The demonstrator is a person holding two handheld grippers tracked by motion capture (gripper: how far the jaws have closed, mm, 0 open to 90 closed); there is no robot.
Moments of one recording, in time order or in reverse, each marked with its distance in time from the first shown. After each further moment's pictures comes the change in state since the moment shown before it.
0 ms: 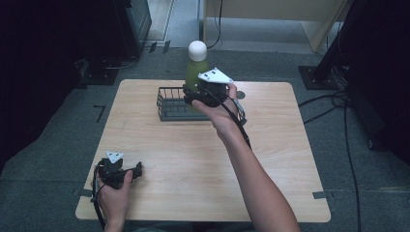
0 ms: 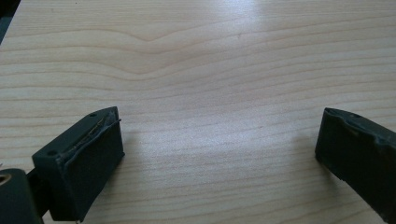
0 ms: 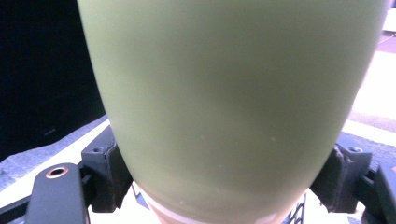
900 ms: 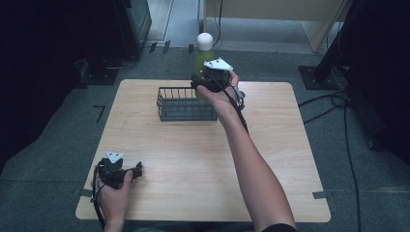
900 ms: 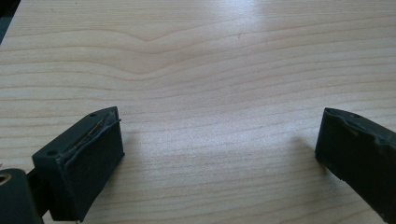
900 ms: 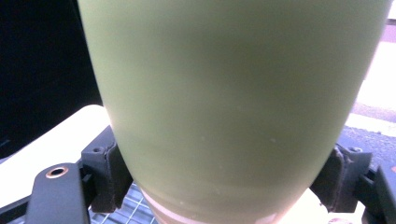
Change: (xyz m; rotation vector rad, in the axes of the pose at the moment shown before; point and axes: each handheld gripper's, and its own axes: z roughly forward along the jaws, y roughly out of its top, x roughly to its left) left arm 0.000 0.000 0.000 0.001 0.000 0.002; right arm -0.042 -0.006 0.063 0.028 -0.100 0.038
